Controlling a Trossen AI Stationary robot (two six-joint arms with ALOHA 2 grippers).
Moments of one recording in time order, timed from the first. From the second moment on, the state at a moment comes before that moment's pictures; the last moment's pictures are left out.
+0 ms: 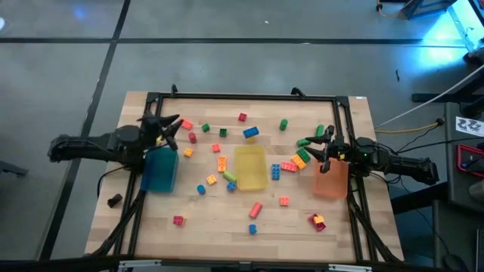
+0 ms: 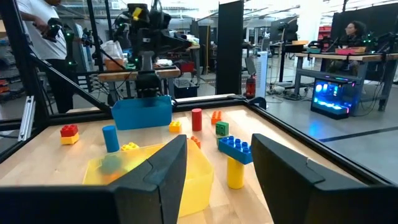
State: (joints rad) left arm 0.02 0.32 0.36 -0.16 -0.78 -0.17; right arm -0.12 0.00 0.01 0.06 0.08 0.02
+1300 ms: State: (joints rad) left arm 0.51 1.32 0.85 -0.85 -0.18 -0.37; right arm -0.12 0.00 0.01 0.05 0.08 0.02
